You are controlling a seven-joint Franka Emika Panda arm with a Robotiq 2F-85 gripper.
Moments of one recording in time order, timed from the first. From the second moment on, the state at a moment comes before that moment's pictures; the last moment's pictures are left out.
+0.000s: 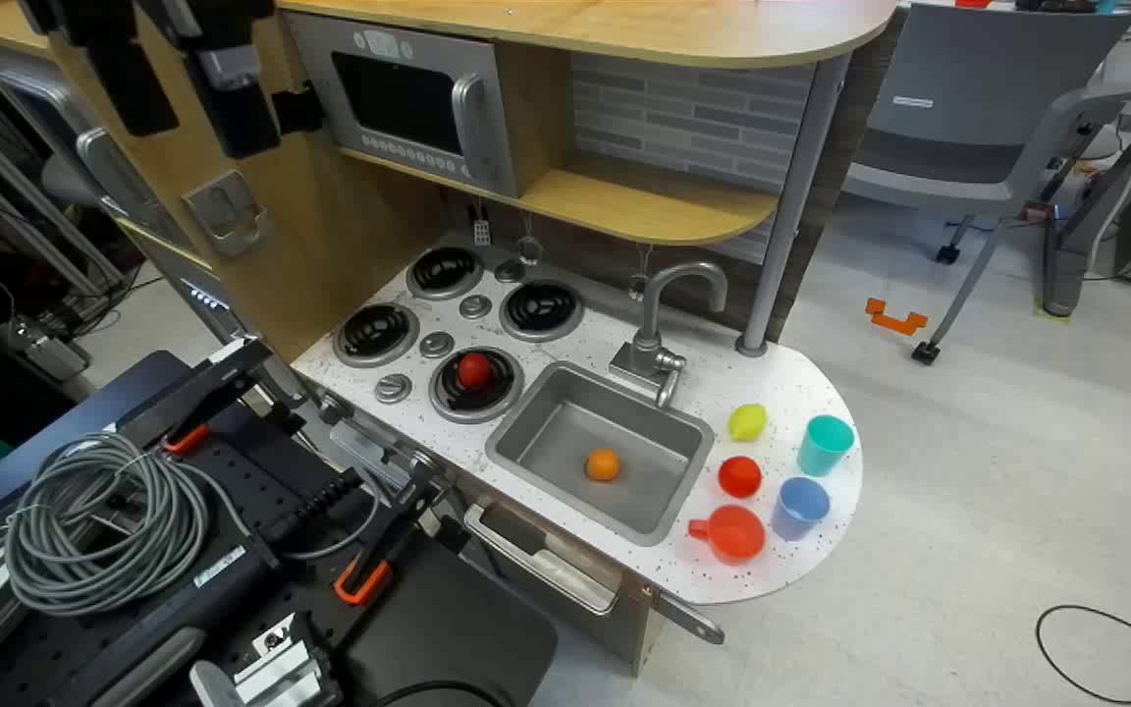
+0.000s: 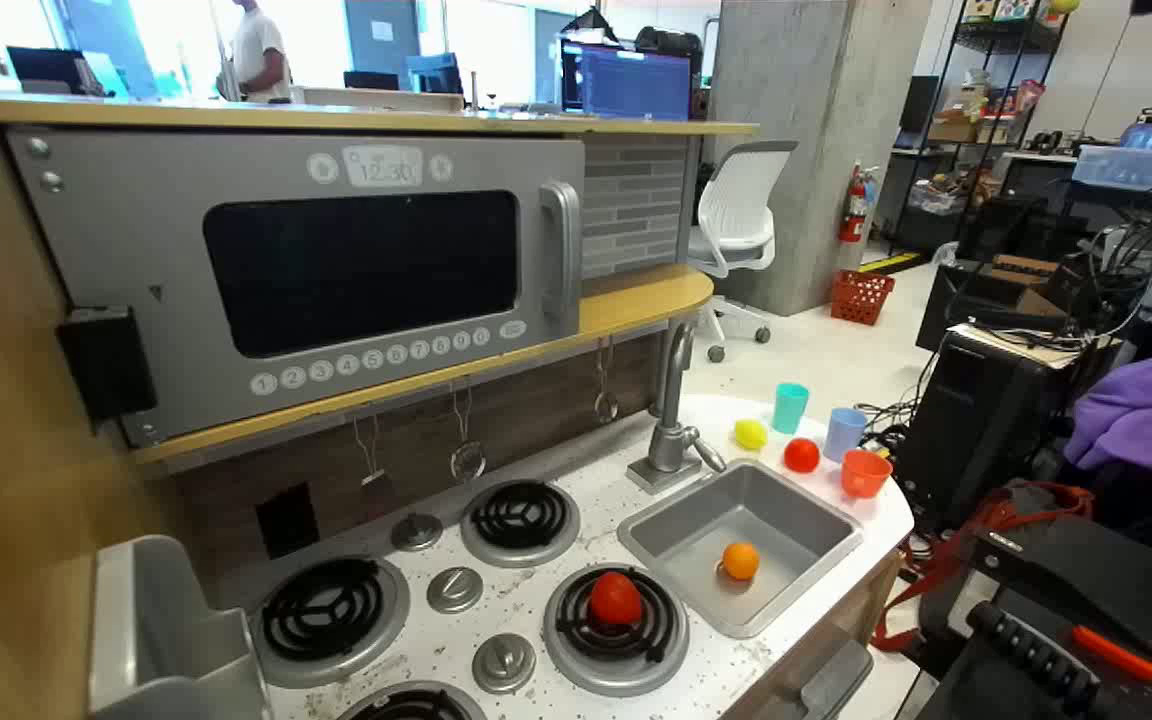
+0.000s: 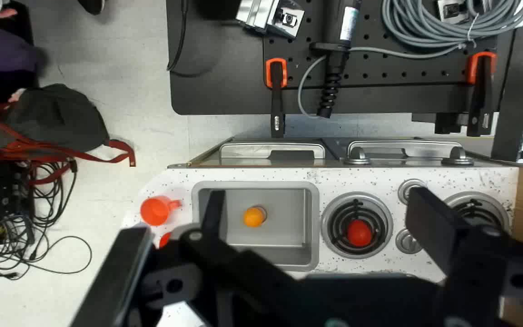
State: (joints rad) arm -0.08 -0.40 -0.06 -2.42 -0.18 1.87 -0.10
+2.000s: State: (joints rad) arm -0.08 -0.37 -0.06 -2.43 -0.16 1.90 -0.10
